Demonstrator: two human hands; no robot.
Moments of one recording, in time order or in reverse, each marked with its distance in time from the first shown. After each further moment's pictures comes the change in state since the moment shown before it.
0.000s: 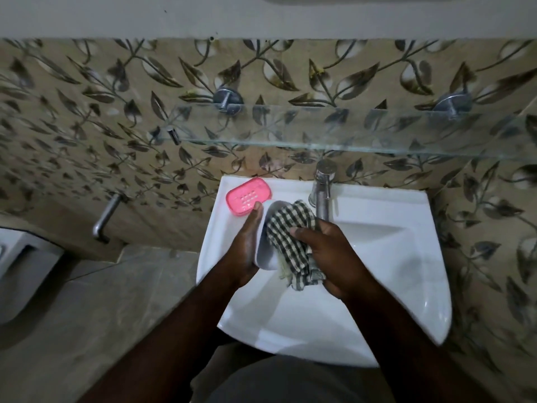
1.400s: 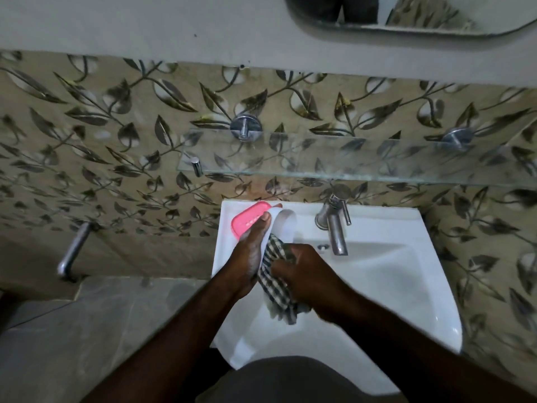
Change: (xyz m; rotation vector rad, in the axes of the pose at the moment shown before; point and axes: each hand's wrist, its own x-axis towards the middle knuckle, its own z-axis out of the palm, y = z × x) left_hand 0.033 0.049 -0.053 -0.117 -0.101 0.076; right_hand 0.020 -0.009 0.097 -0.558 -0.031 0.002
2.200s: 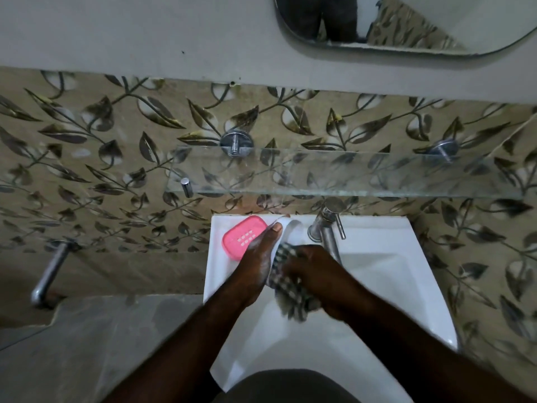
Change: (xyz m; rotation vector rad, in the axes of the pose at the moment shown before) left_hand 0.017 0.005 0.021 0.120 -0.049 0.019; right_hand 0.021 -0.001 -0.022 0.152 0.079 0.044
